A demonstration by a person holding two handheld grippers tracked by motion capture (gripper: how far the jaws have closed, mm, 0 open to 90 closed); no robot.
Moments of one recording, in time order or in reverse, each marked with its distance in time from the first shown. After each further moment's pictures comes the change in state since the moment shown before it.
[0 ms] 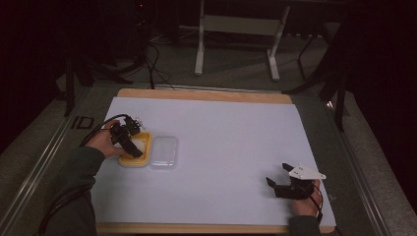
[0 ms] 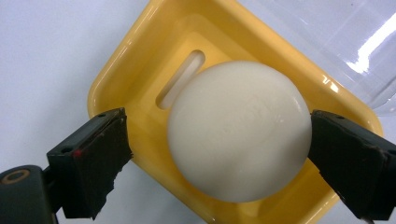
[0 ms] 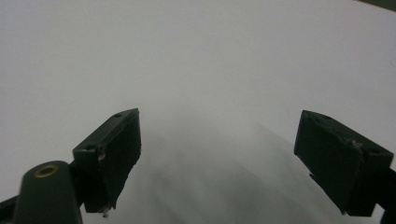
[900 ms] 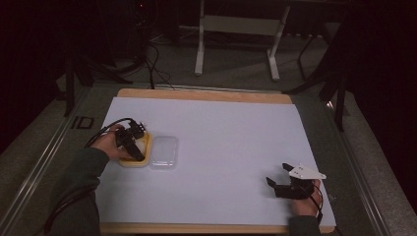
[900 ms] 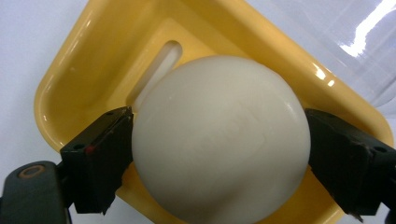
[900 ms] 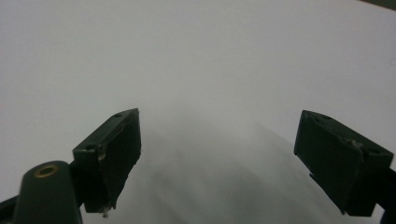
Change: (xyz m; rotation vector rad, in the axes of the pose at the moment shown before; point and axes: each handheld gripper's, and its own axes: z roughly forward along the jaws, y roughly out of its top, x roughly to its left) left arm -0.006 0.005 0.018 0.054 -0.031 0.009; right arm -0.001 0.000 0.000 0.002 -0.002 0.002
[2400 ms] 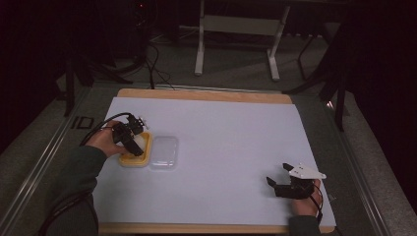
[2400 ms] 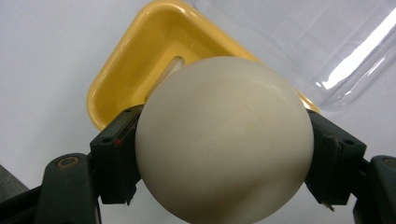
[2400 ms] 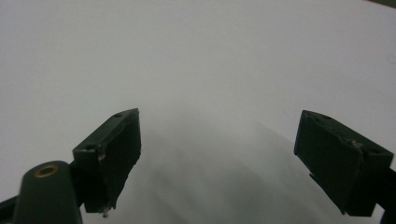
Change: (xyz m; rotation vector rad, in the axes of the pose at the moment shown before) left arm -0.010 0.003 -0.037 -0.018 0.043 0.003; right arm -0.001 0.000 0.001 0.004 -0.008 0.011
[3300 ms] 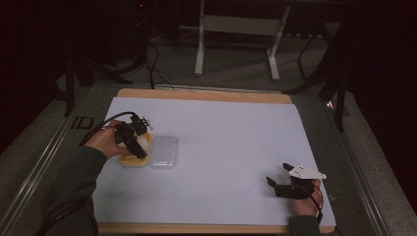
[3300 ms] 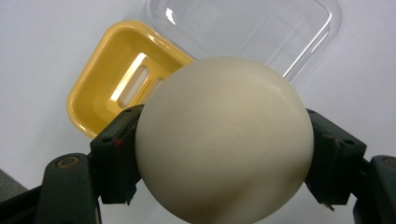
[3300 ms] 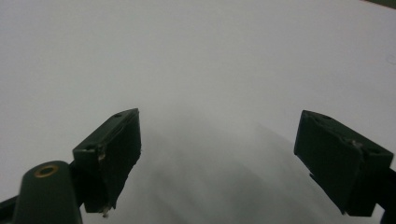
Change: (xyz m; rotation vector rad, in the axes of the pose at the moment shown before) left arm -0.022 0.009 -0.030 -0.001 -0.044 0.031; right arm 0.000 0.000 0.000 -0.003 0.000 0.002
